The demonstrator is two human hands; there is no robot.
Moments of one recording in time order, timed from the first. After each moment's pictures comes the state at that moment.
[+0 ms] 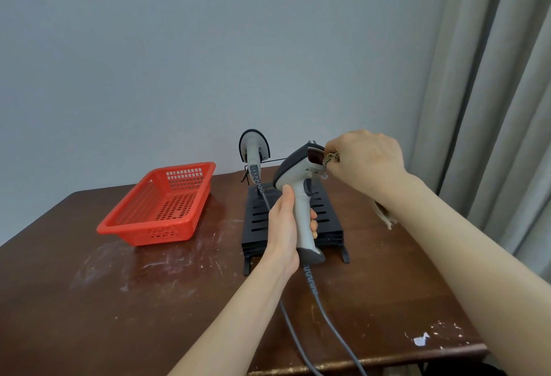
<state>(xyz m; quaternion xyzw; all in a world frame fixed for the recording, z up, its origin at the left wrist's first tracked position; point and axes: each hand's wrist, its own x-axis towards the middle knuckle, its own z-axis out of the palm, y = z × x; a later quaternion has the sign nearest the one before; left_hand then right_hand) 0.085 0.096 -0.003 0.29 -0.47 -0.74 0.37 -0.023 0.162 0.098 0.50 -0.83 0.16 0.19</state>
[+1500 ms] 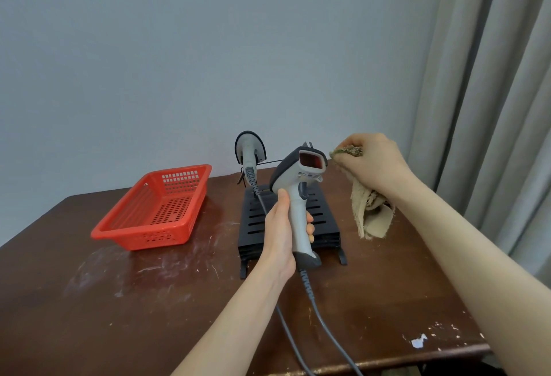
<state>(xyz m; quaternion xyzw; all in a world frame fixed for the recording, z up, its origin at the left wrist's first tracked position) 0.085 0.096 -0.004 0.29 -0.44 -0.77 0.35 -0.052 0.167 0.083 0.46 -0.78 0.42 0.00</state>
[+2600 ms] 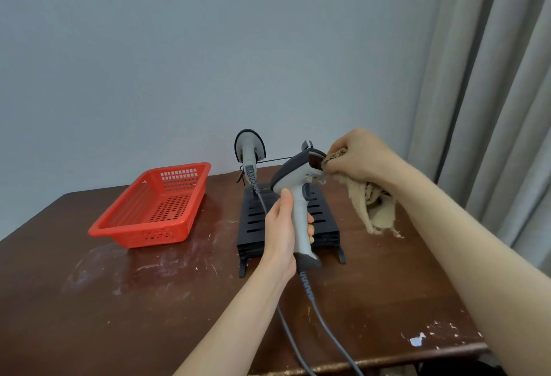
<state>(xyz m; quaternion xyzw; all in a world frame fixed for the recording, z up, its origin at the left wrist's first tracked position) 0.085 0.099 -0.006 0.29 -0.49 -0.73 0.38 -0.049 0.153 0.095 0.47 -0.82 0.33 -0.06</state>
